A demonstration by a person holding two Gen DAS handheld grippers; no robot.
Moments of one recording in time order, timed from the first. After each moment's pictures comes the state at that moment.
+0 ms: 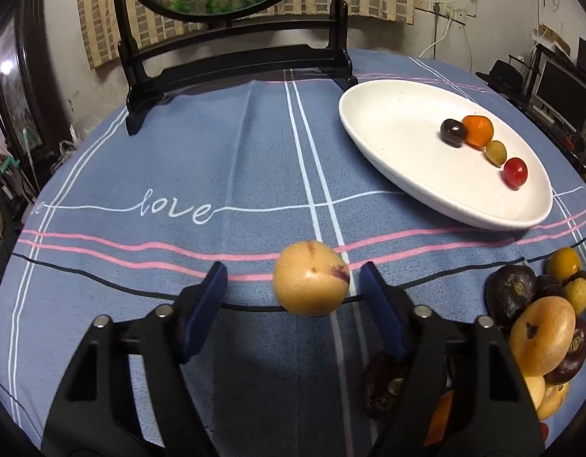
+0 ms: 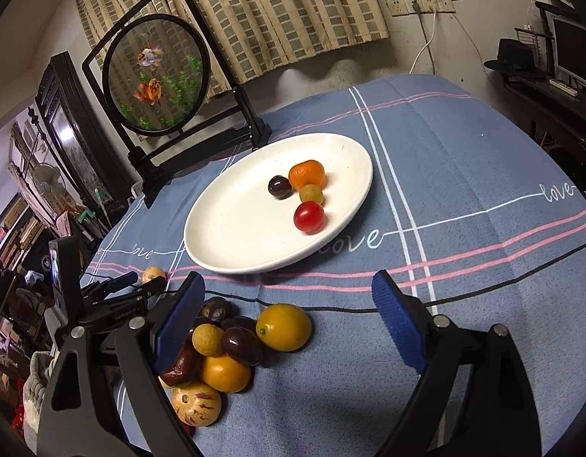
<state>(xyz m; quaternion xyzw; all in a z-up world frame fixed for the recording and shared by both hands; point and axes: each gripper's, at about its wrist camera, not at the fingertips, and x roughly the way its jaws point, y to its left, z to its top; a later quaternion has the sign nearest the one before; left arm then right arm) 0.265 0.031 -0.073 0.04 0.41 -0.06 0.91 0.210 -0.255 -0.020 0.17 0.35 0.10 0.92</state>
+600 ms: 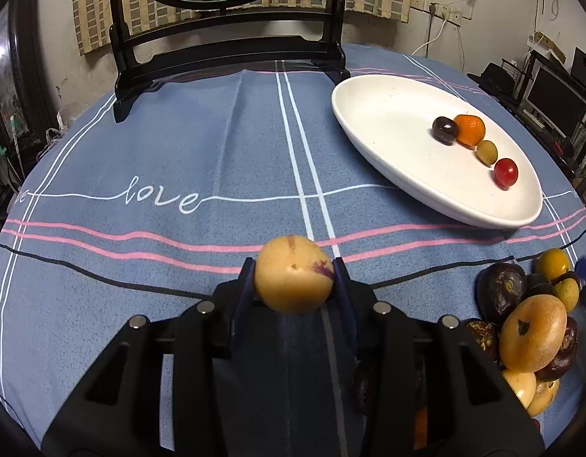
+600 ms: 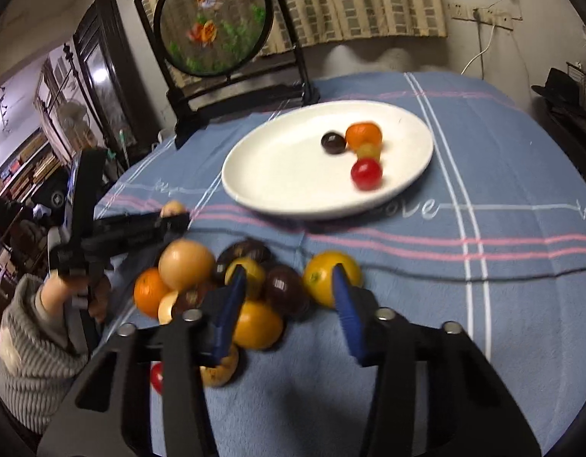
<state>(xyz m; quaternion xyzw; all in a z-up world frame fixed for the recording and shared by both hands) 0.266 0.033 -0.076 0.02 0.42 -0.08 0.90 0.194 -0.213 -0.039 0.08 0.37 0.17 0.91</state>
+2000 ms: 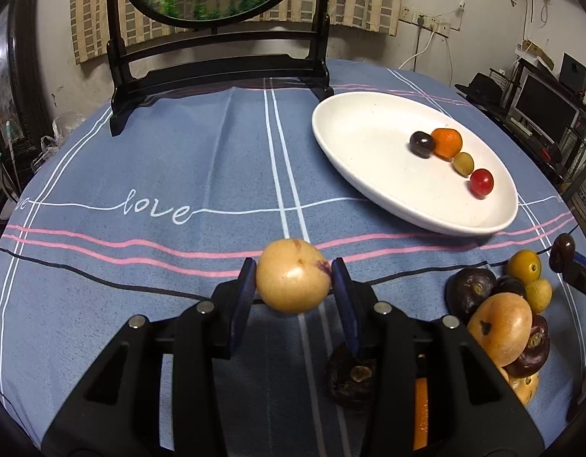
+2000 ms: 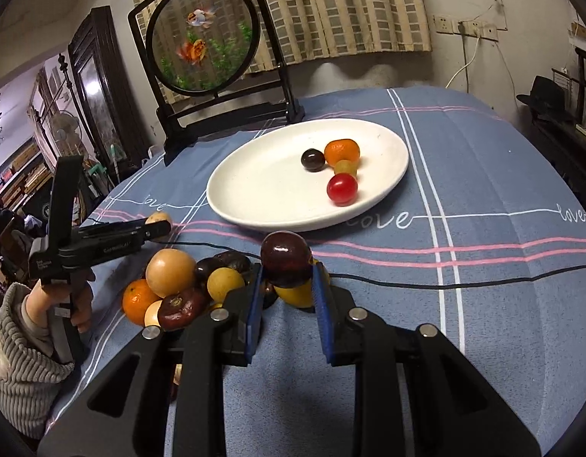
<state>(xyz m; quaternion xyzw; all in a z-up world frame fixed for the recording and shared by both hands) 0.254 0.029 -0.063 0.01 0.40 -0.10 0.91 0.185 -0.225 -0.034 0.08 0.34 0.14 0.93</state>
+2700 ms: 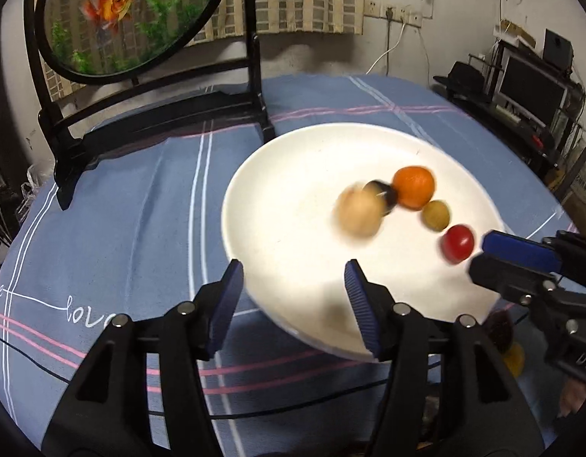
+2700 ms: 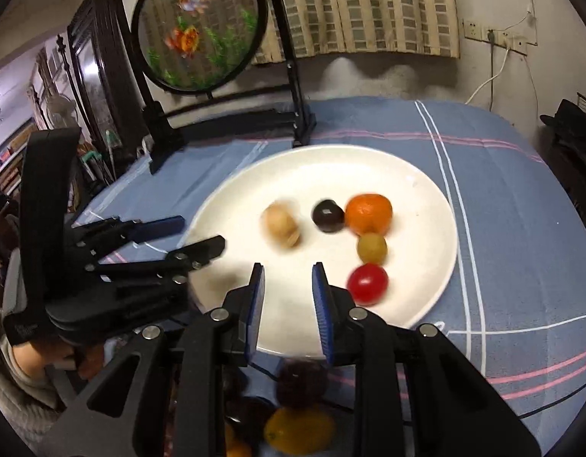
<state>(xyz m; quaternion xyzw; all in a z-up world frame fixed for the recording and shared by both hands) 0.322 -0.050 -0.040 0.06 0.39 -0.13 0.91 0.298 -0.200 -0.023 0.04 0.37 0.16 0.91</state>
